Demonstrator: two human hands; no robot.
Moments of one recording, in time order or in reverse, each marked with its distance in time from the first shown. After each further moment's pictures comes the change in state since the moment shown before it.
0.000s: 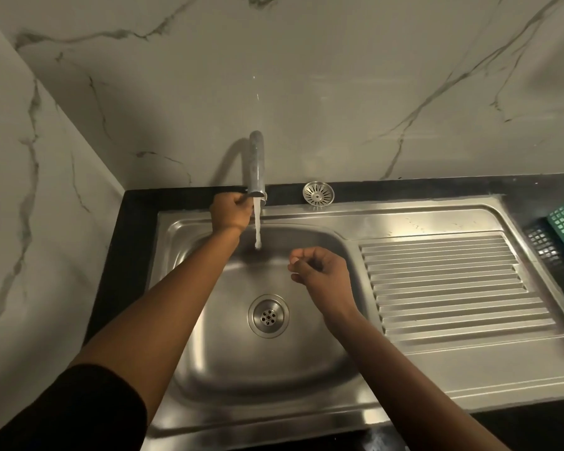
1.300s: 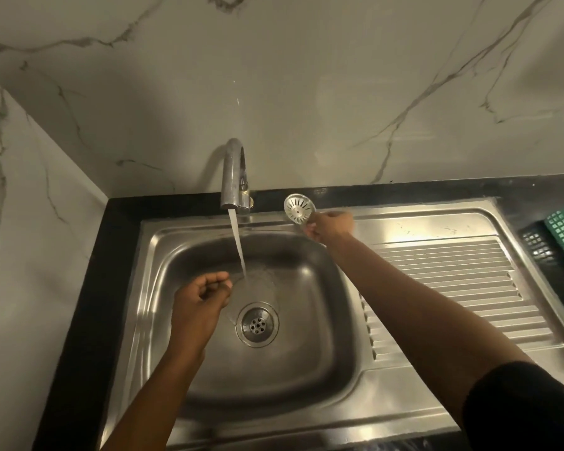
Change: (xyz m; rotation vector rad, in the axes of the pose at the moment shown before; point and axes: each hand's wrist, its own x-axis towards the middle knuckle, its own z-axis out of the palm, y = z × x) left_hand -0.148 -0.061 -0.047 -0.290 -0.084 -0.154; right_hand 0.163 -0.014 -0.040 -0.026 0.234 0.371
